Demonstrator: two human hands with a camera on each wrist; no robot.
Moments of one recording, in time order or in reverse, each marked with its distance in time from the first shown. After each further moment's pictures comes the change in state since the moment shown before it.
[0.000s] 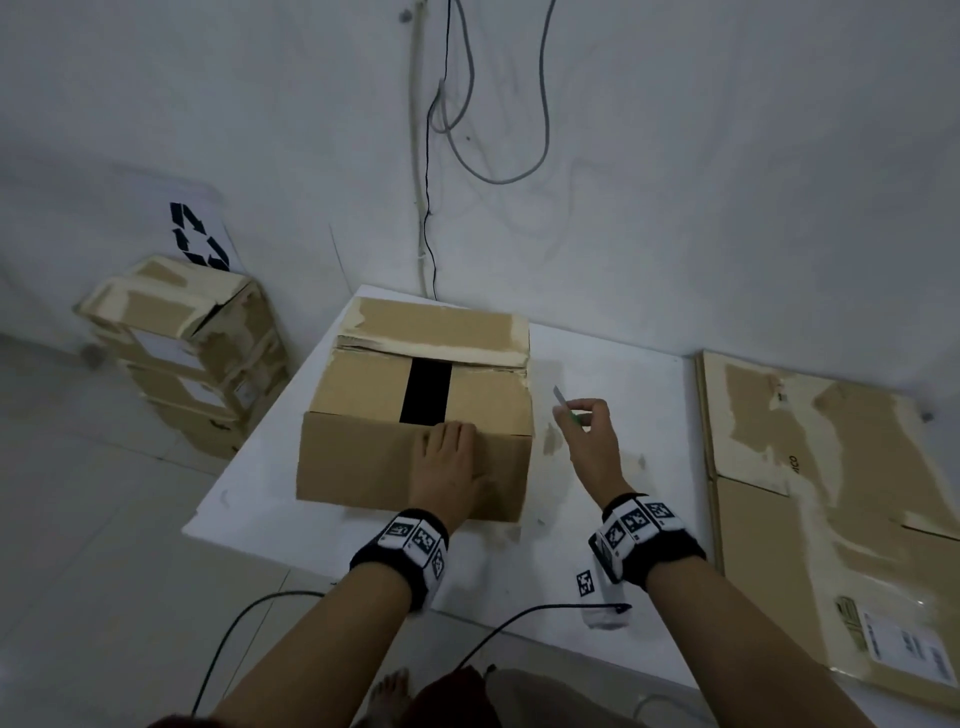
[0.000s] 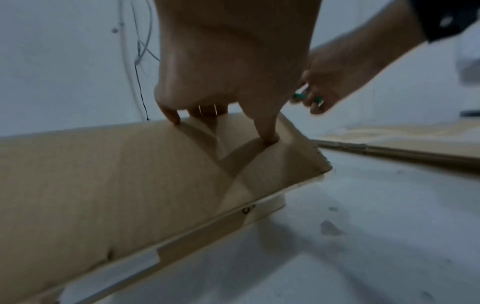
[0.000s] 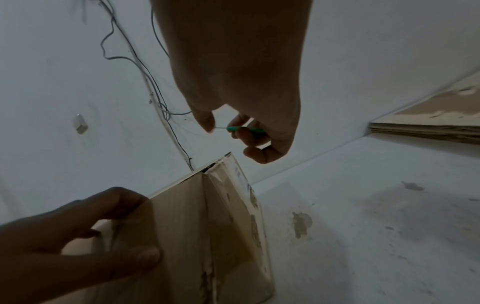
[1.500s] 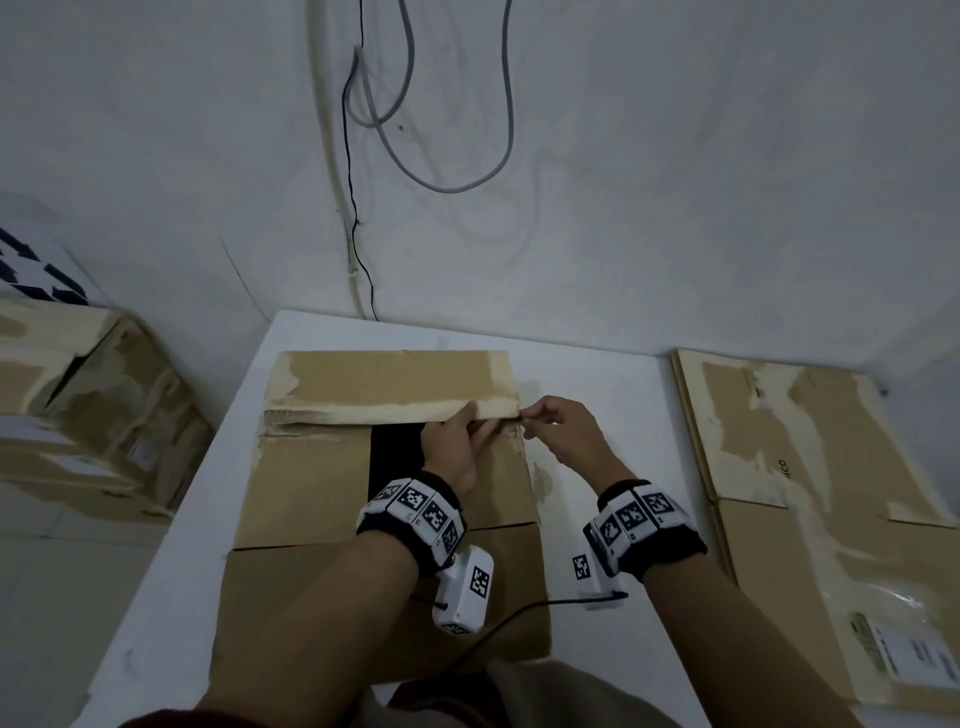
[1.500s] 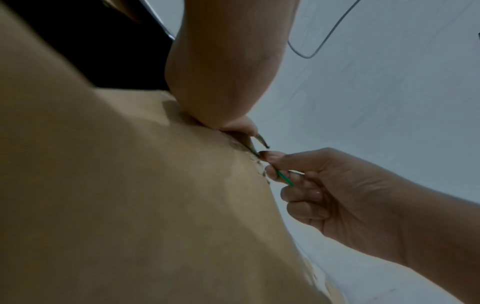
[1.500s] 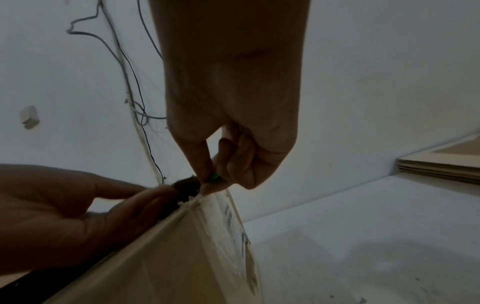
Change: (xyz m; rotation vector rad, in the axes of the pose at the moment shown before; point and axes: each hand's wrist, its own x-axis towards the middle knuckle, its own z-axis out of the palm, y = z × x) left_hand 0.180 0.010 -0.011 -2.126 -0.028 -0.731; right_hand 0.115 -0.021 0.033 -0.220 -0.139 0.099
